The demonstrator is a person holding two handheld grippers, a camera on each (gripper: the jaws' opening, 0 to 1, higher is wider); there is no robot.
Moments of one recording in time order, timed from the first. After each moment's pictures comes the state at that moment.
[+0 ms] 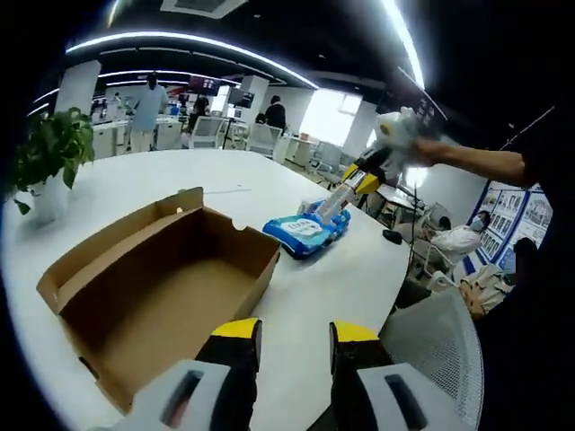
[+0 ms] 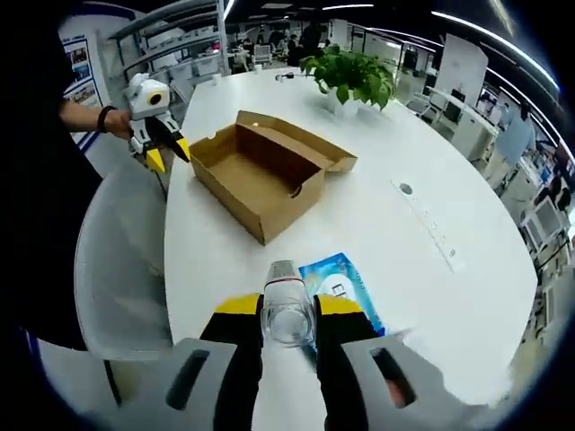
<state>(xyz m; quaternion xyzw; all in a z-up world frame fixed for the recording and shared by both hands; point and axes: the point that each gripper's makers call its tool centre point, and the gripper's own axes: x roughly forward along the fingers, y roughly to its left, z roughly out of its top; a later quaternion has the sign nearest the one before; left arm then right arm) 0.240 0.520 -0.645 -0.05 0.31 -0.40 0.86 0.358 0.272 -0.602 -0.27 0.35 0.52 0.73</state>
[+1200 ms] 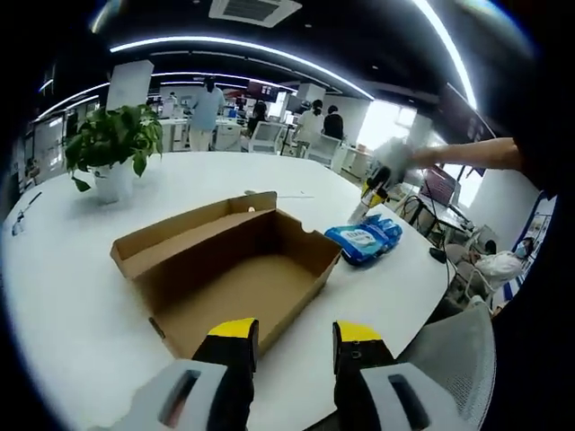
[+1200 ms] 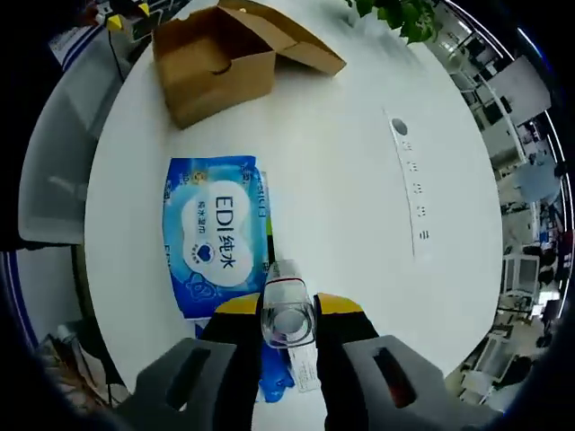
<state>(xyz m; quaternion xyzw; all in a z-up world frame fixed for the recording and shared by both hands) 0.243 0.581 -0.635 -0.06 0.31 -0.28 0.91 0.484 0.196 -0.694 -0.49 0.43 0.49 0.58</state>
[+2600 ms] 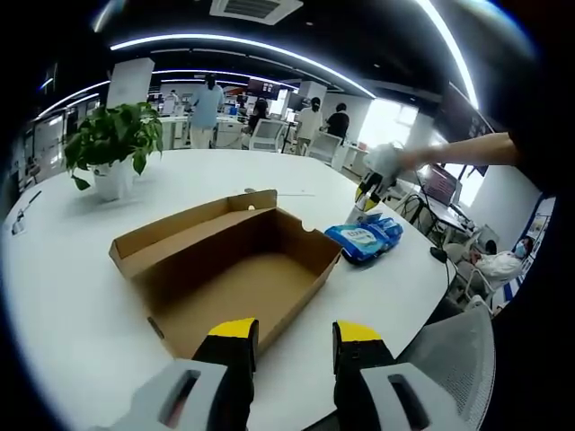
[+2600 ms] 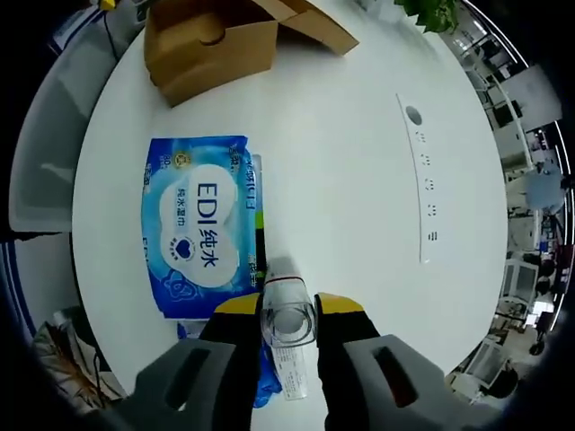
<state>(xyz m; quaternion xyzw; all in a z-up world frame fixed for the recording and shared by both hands) 0.243 0.578 -0.636 -0.06 0.32 -0.28 0.90 0.493 0.196 -0.714 -0.51 0.44 0.48 0.56</state>
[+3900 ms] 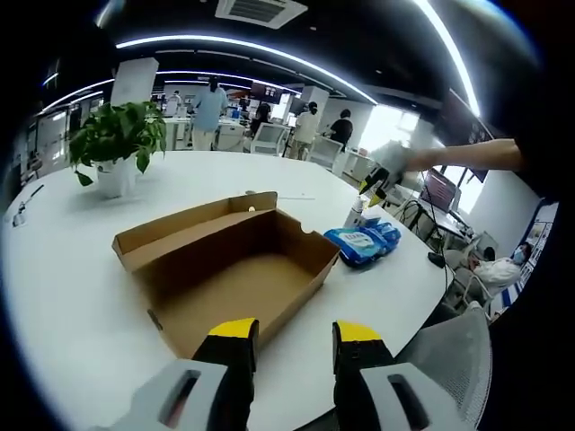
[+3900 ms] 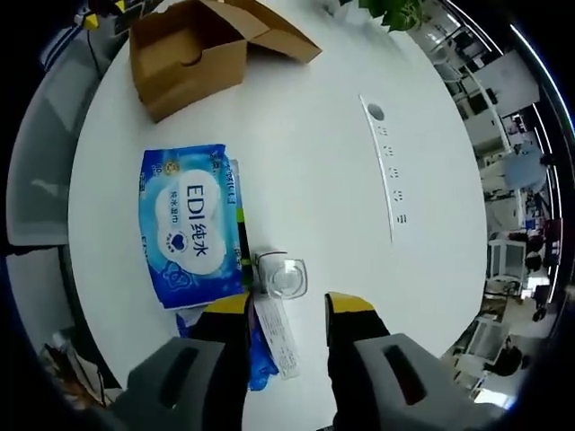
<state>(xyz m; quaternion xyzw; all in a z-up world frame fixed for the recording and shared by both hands) 0.238 0.581 -0.633 -0.07 0.31 -0.27 0.91 0.500 0.176 -0.669 -0.49 0.42 0.44 0.62</state>
